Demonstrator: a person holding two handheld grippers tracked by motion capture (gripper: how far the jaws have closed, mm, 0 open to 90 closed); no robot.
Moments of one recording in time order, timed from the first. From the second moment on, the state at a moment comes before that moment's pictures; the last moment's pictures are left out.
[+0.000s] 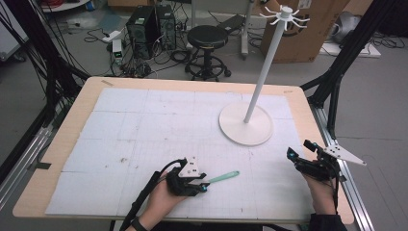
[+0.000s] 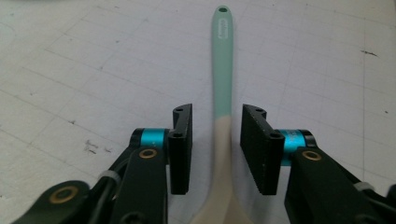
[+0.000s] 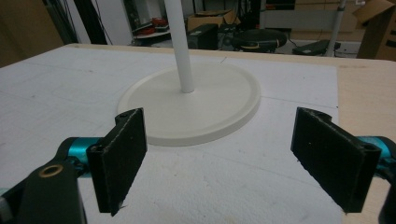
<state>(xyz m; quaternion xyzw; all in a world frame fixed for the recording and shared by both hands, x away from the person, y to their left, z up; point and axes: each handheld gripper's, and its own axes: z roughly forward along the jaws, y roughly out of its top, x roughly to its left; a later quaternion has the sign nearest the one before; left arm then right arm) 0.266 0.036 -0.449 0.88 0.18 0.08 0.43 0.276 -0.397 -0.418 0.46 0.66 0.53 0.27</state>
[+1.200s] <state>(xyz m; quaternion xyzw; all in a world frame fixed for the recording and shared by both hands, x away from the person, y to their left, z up) 0.274 0.051 -0.431 0.85 0.20 0.08 0.48 0.276 -0.397 -0.419 0.46 0.66 0.53 0.27</state>
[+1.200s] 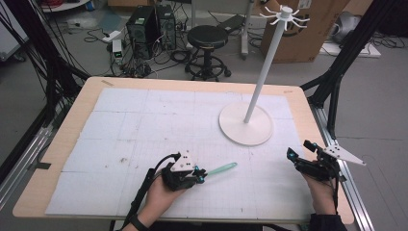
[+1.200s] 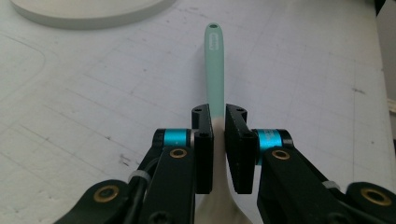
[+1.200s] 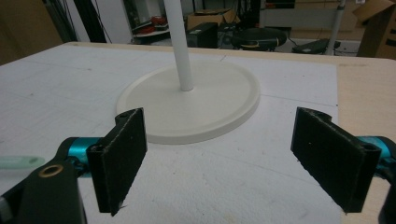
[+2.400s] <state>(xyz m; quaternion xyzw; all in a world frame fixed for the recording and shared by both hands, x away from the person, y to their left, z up) 0.323 0.072 -0.274 0.75 0.21 0.15 0.61 0.279 -0.398 -0.421 0.46 0.66 0.53 0.27</state>
